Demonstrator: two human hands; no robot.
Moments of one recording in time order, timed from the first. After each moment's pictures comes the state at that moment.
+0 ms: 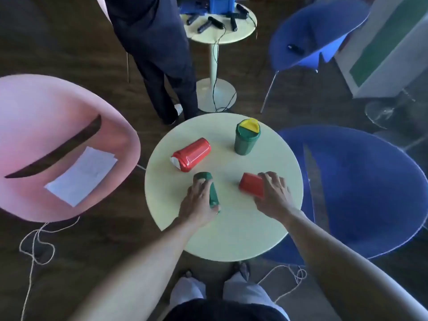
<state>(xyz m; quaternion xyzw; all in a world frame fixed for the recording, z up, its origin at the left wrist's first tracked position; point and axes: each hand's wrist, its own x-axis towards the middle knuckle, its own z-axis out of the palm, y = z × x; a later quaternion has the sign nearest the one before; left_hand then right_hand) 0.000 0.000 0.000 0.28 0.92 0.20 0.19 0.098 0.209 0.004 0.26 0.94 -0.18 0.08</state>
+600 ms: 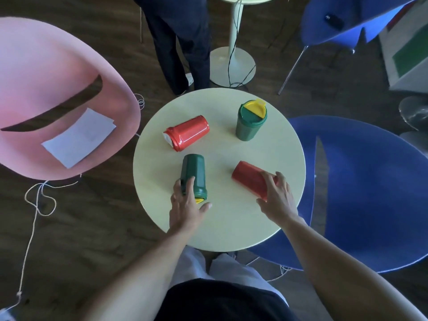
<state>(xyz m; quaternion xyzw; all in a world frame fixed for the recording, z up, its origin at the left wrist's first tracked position) 0.050 0.021 -0.059 0.04 0.96 0.22 0.17 0.116 0.261 -0.053 0.25 0.94 -0.20 0.12</state>
